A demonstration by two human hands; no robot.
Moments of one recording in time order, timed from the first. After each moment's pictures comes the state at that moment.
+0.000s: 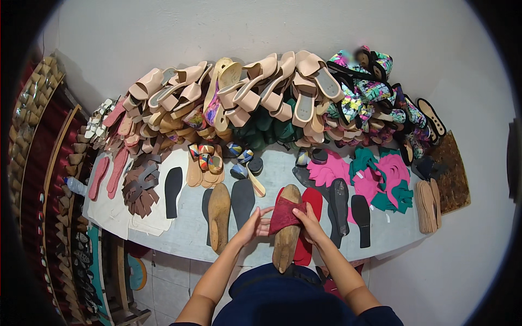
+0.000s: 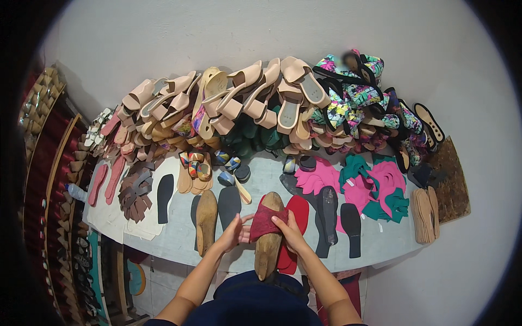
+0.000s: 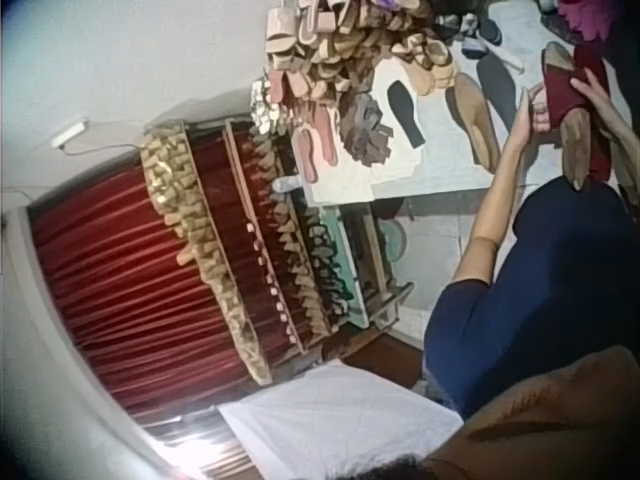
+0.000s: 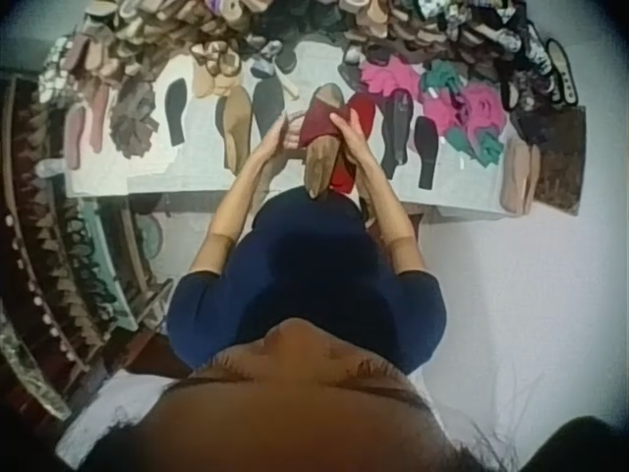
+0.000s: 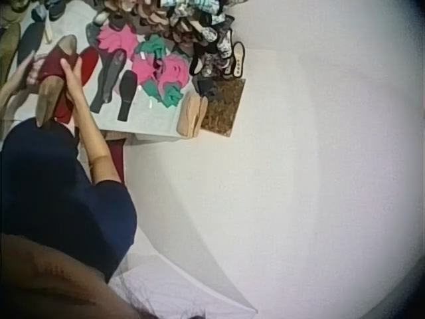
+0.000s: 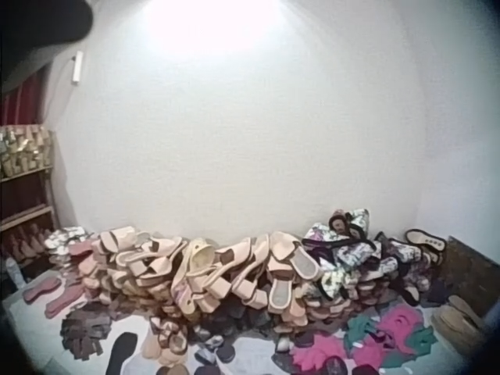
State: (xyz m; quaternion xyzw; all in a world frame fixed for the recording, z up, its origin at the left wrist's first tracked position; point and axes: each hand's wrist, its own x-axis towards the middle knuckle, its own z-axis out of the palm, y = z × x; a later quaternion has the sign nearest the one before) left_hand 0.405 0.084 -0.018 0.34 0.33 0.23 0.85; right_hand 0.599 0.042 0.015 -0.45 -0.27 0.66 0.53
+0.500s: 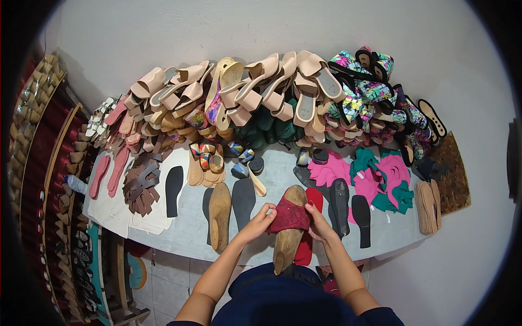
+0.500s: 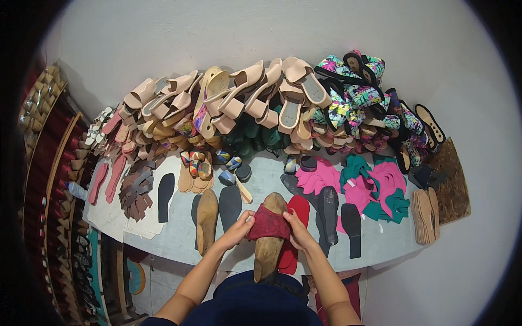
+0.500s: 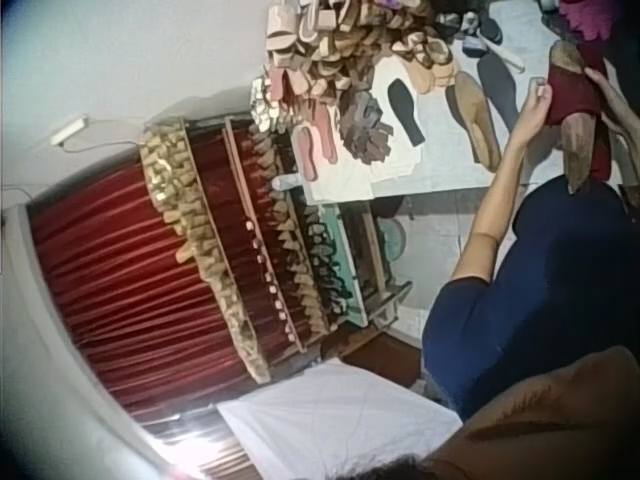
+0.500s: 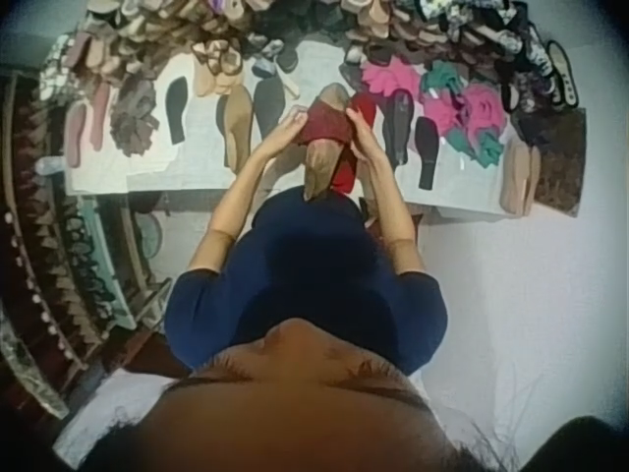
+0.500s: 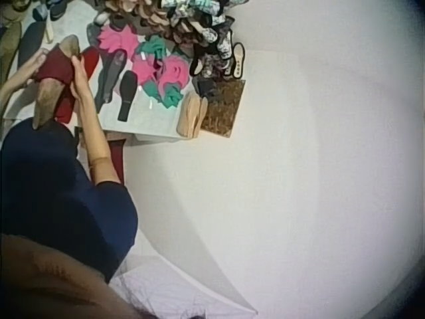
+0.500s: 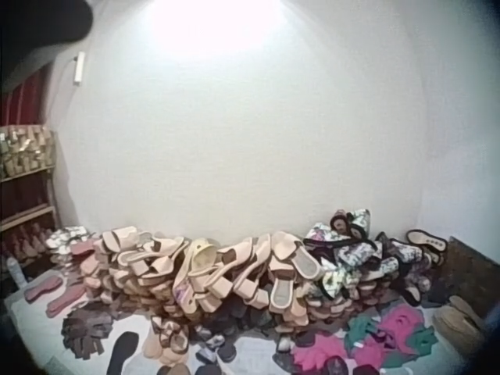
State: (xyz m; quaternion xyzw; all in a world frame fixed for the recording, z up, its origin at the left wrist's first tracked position) left_hand 0.423 0.080 0.022 0.53 0.38 0.23 0.72; right_hand 0.618 0.045 0.015 -0.42 -0.21 0.72 0.51
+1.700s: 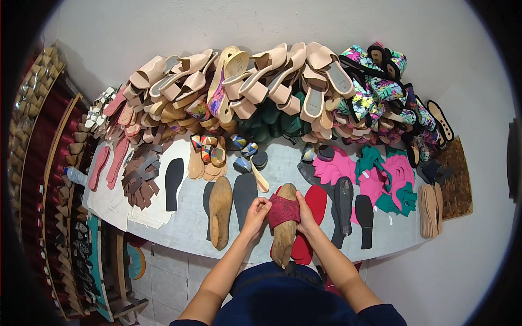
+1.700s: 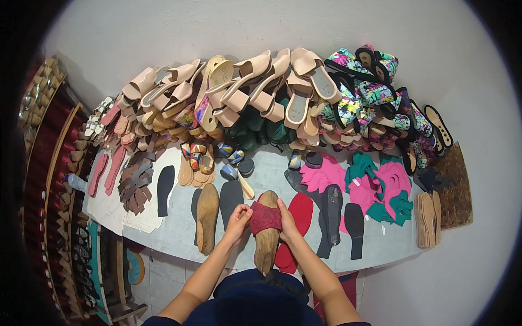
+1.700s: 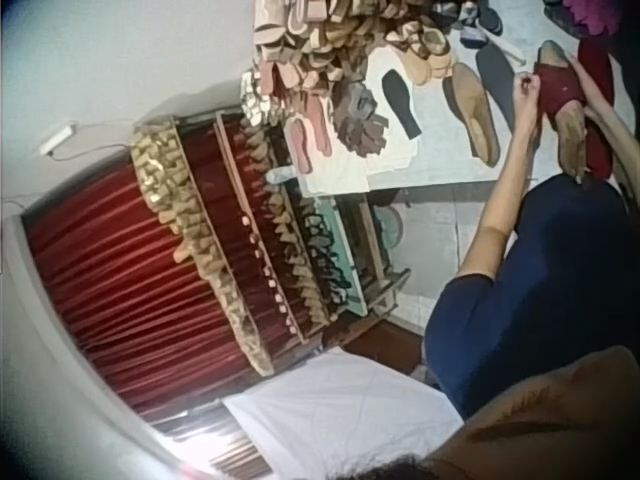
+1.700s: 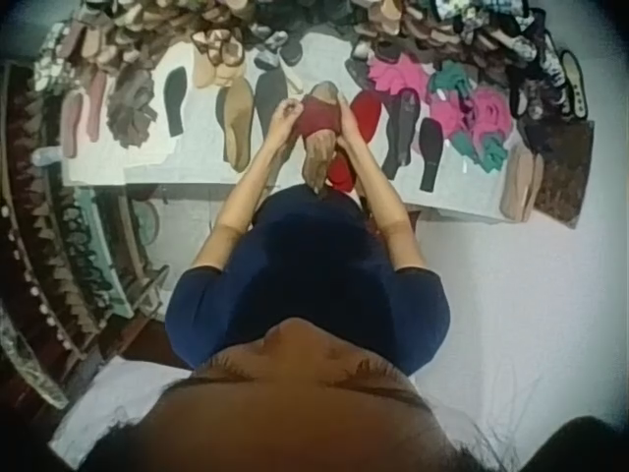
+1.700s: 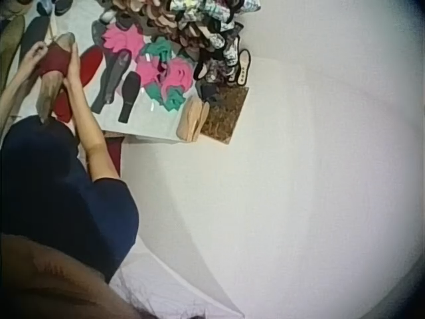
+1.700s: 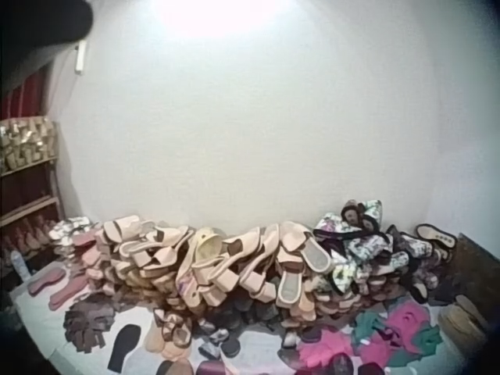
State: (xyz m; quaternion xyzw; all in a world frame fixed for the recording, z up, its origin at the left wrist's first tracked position) left_hand 0.432 0.088 -0.034 0.32 0.40 0.46 0.73; right_hand 0.589 0.084 -0.045 -0.42 -0.09 0.75 0.51
